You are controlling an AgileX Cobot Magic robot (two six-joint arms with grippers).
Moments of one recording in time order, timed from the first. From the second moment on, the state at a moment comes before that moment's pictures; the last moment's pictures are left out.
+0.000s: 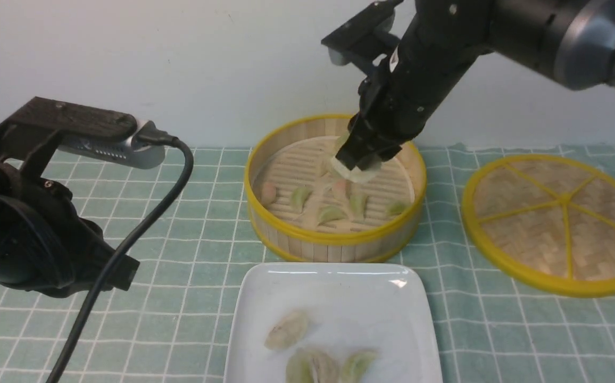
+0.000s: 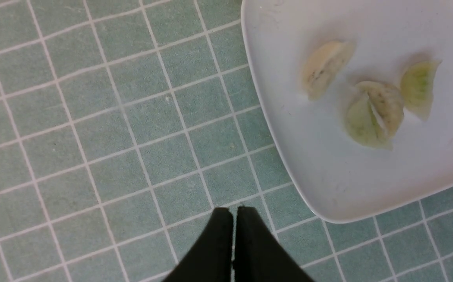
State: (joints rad) right arm 0.55 1.92 -1.89 0.09 1.24 -0.30; left arm -0.30 1.14 -1.05 -0.14 1.12 0.06
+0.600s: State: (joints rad) right arm 0.55 1.84 -1.25 0.36 0.90 -0.28; left arm -0.30 1.14 -1.05 -0.14 1.12 0.06
